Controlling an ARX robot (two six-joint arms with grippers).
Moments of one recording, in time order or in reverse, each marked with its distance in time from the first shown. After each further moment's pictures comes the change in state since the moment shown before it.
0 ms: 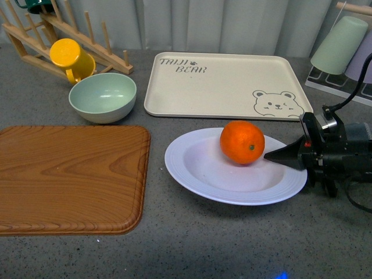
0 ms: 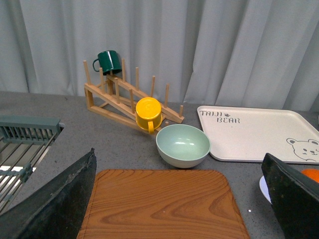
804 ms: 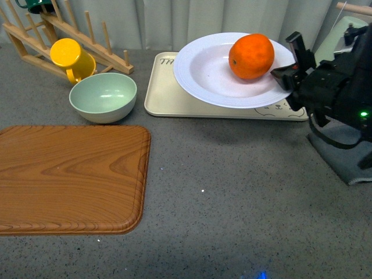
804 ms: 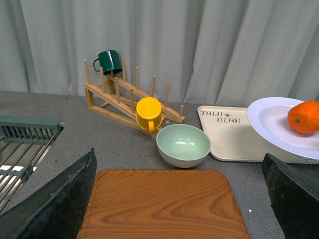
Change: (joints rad) left arm 0.000 0.000 0.000 0.000 0.000 0.000; right arm 0.166 -0.024 0.107 0.425 0.618 0.240
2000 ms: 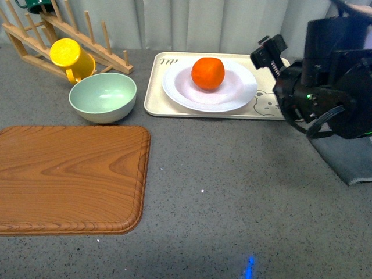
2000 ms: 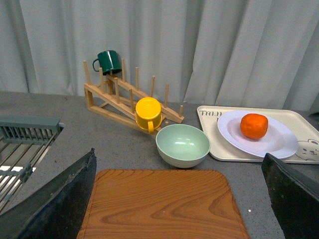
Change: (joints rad) left arm 0.000 0.000 0.000 0.000 0.000 0.000; right arm 0.051 0.053 0.198 -0.269 0.303 -0.055
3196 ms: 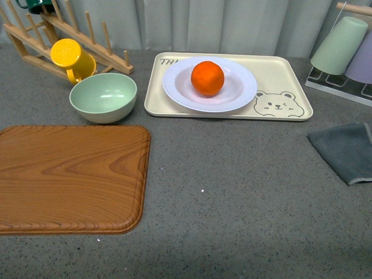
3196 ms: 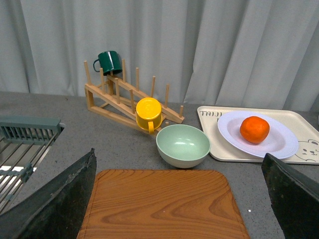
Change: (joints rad) left arm 0.000 0.000 0.000 0.000 0.000 0.000; right arm -0.165 -1.703 -1.179 -0.158 -0.061 -0.980
